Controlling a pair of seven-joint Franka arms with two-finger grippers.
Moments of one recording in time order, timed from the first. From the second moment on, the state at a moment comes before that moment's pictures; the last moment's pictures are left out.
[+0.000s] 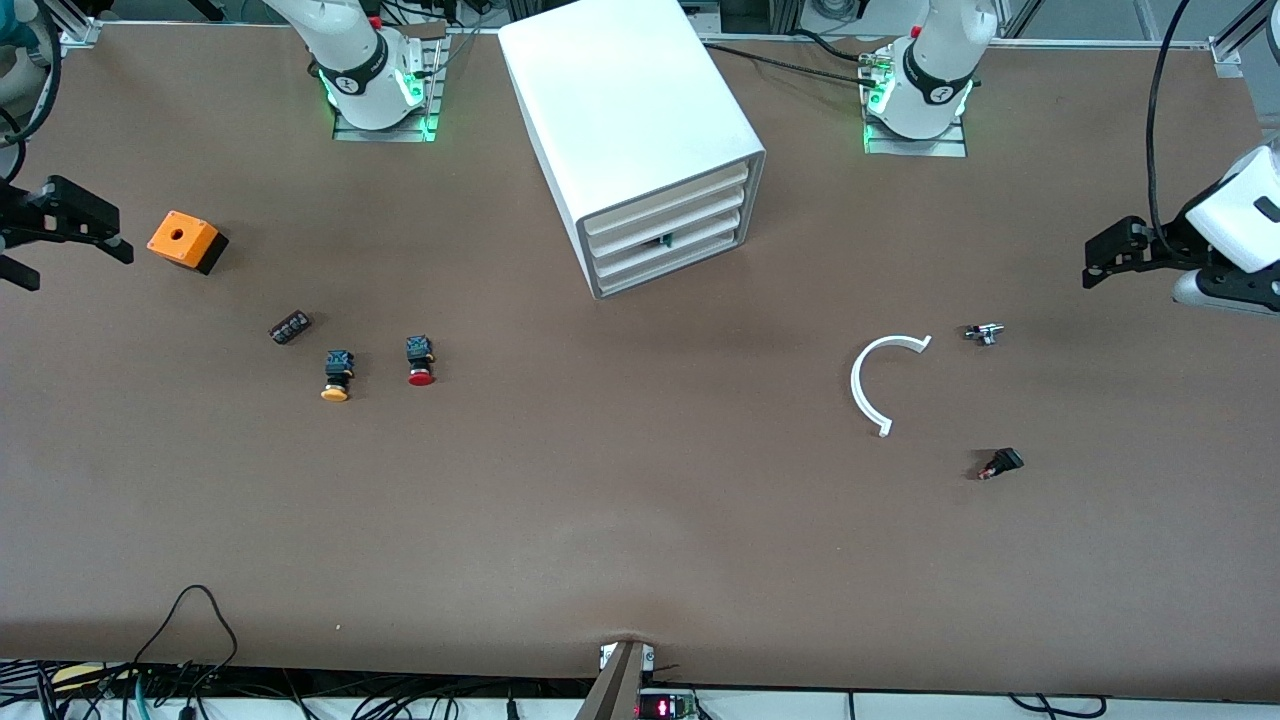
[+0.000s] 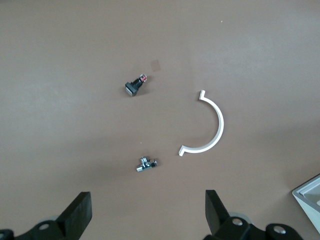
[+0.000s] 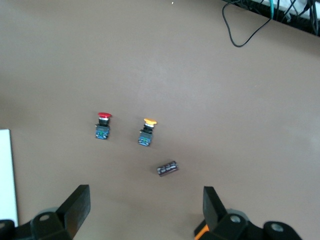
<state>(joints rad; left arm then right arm) -0.01 0.05 0.02 -1.62 0.01 1.65 0.16 0.02 0.08 -0.09 -1.48 0.04 1.61 -0.43</state>
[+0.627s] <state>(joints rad) -0.03 0.09 0.00 -1.62 -0.02 1.62 0.26 0.02 0.08 -0.17 -1.48 0.03 1.58 -0.53</state>
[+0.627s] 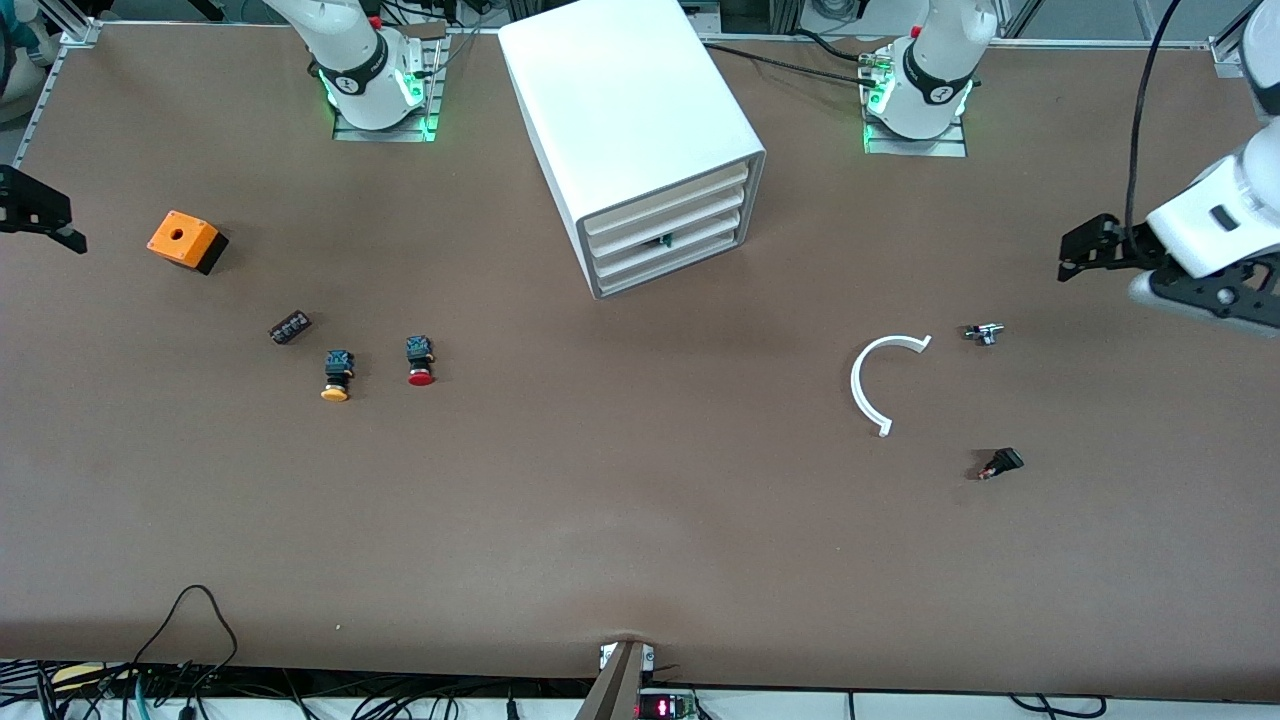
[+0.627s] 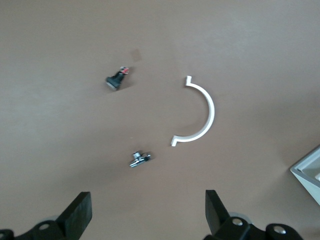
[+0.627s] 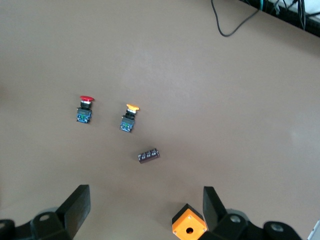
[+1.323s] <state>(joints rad) 0.00 0.09 0.00 -1.58 -0.08 1.62 0.26 0.02 0.03 -0.15 -1.54 0.03 1.64 -0.46</state>
